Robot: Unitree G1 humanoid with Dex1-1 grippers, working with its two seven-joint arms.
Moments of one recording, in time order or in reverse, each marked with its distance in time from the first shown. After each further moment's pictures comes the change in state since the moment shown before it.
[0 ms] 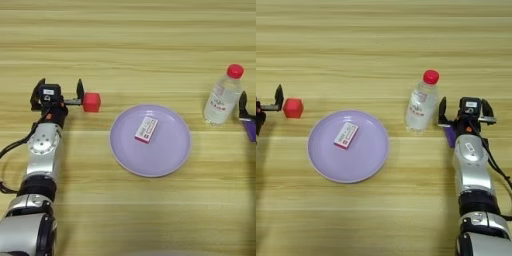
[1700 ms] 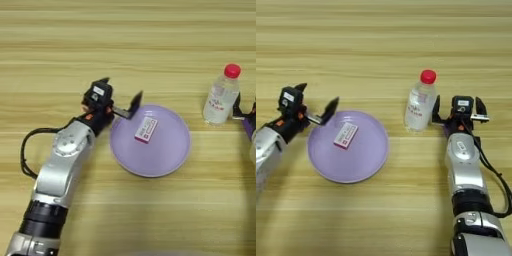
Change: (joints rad) left arm 0.295 -0.064 -0.387 -0.925 -0.033 0.739 -0.211; right arm 0.000 0.032 0.035 -0.029 -0.032 0.004 -0.049
